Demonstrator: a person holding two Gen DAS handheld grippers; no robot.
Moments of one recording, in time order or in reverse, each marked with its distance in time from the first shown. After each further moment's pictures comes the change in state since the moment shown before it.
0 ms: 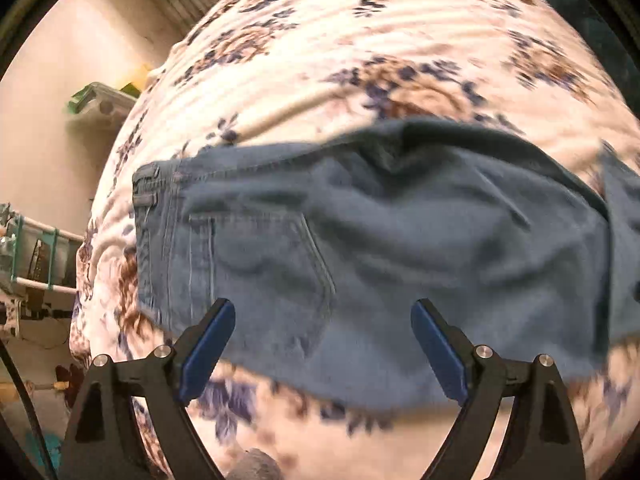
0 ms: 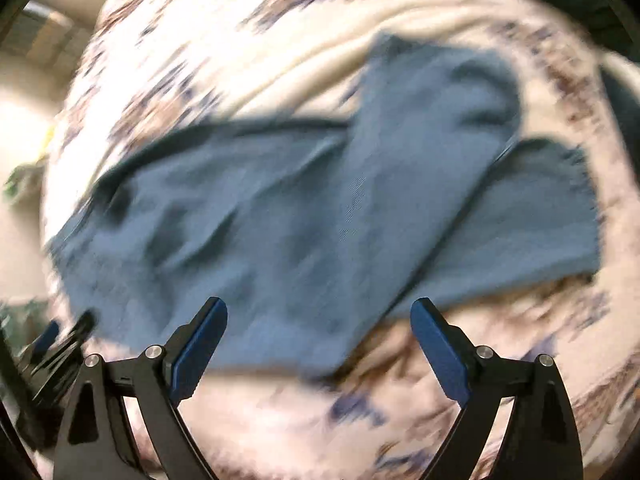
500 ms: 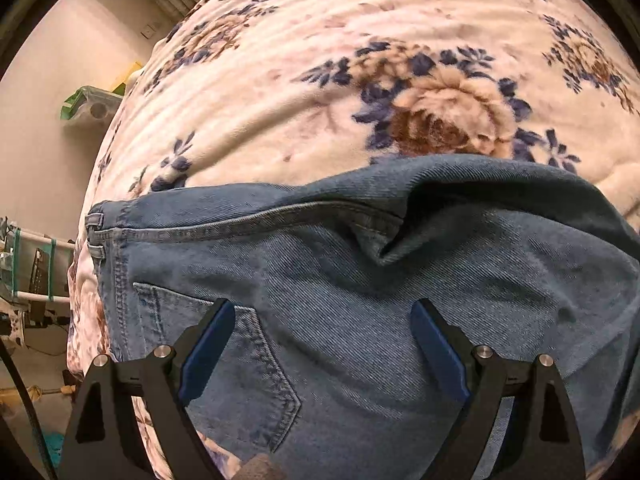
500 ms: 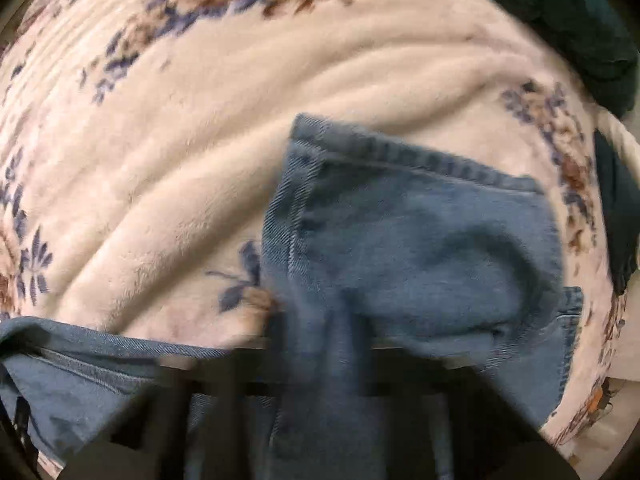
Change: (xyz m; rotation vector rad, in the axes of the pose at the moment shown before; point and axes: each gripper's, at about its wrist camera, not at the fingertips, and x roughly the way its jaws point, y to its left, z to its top) left arm 0.049 -0.031 0.045 0.018 0.051 0.041; right arm 0.075 -0.021 0.147 0.028 -0.014 -0.244
